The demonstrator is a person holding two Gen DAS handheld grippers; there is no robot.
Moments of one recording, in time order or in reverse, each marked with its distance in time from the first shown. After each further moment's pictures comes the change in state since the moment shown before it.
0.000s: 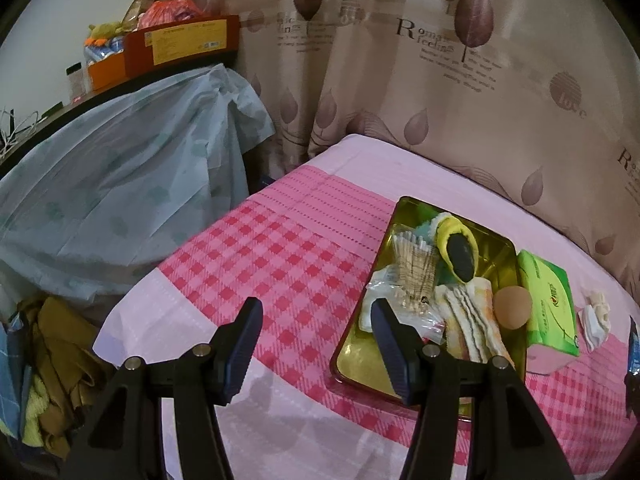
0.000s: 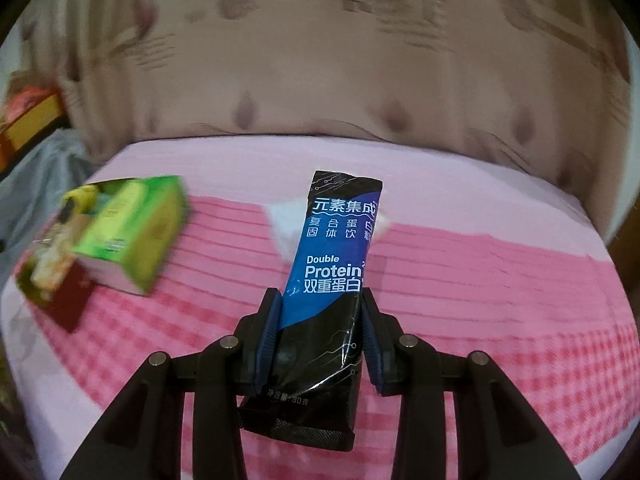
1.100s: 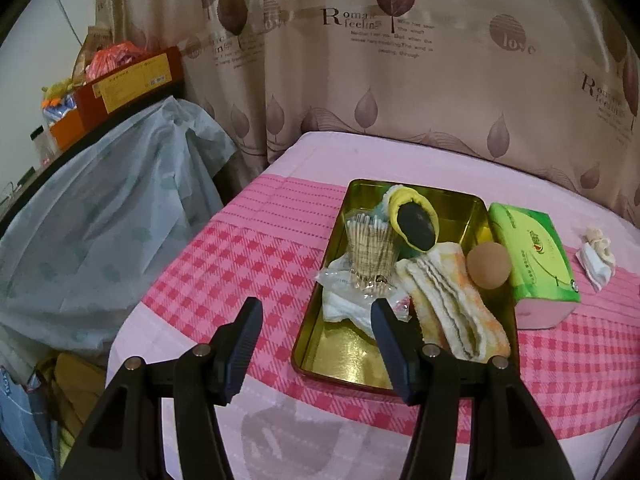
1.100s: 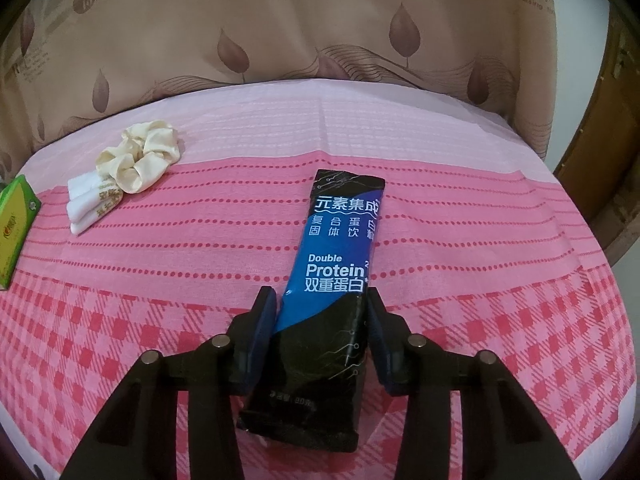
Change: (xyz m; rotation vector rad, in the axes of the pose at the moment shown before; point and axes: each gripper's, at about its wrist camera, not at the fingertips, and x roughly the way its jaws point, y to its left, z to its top) left arm -0.001 -0.045 -0.011 0.228 -0.016 -0.014; right arm 0.051 -0.172 -0.049 0.179 0.126 -0.240
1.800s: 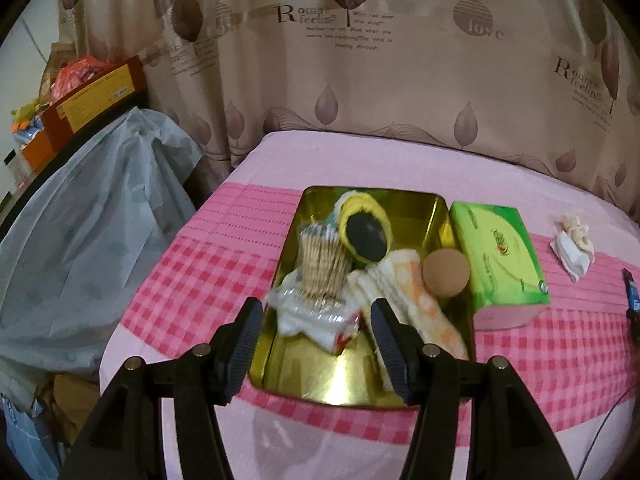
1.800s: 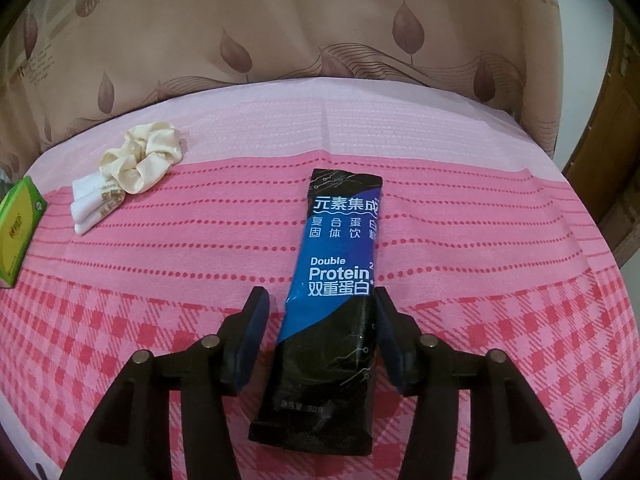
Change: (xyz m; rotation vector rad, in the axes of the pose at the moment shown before) left arm -0.002 -0.031 0.020 0.080 0.048 -0.064; right arm 0.003 -0.008 0.002 0.008 0.005 0.051
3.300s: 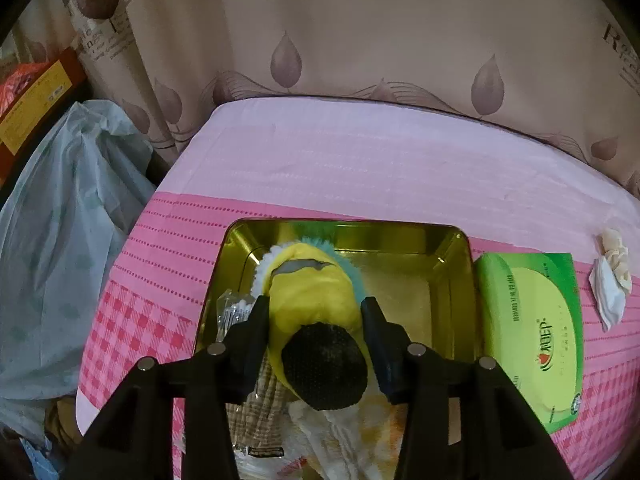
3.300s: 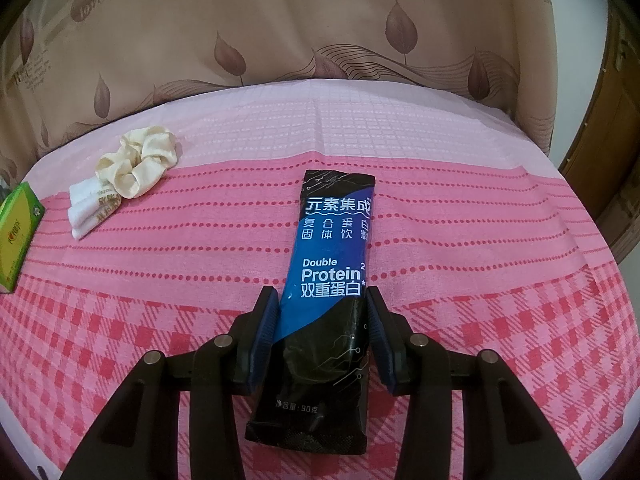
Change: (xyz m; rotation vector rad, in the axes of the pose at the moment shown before) left arm 0.130 -0.052 0.089 0.067 0.208 -0.010; right arm -0.002 -0.002 0.000 0.020 -0.005 -0.005
